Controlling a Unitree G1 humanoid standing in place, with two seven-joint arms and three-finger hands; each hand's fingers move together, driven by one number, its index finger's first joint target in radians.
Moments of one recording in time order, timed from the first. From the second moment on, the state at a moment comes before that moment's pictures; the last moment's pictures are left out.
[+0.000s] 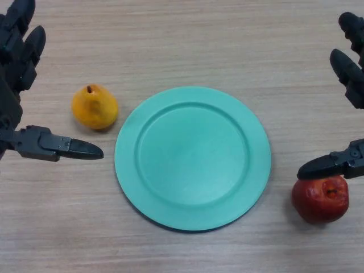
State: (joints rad) left arm -0.18 0.38 0.25 -0.40 -0.25 0.26 -0.18; right arm -0.15 -0.32 -0.18 -0.60 0.23 0.54 0.21
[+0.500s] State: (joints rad) left arm -0.18 0.37 0.24 -0.37 -0.25 0.25 -0.18; right arm -0.01 -0.29 -0.20 -0.51 0.15 0.25 0.29
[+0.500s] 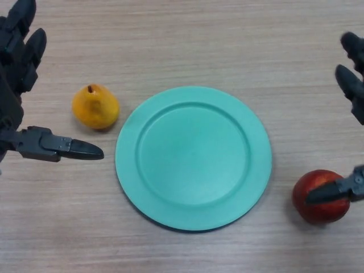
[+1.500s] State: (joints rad) left arm -0.20 0.36 0.21 -0.37 -0.29 0.24 -0.16; right arm 0.03 -0.29 -0.16 0.08 -0.30 -0.08 0.13
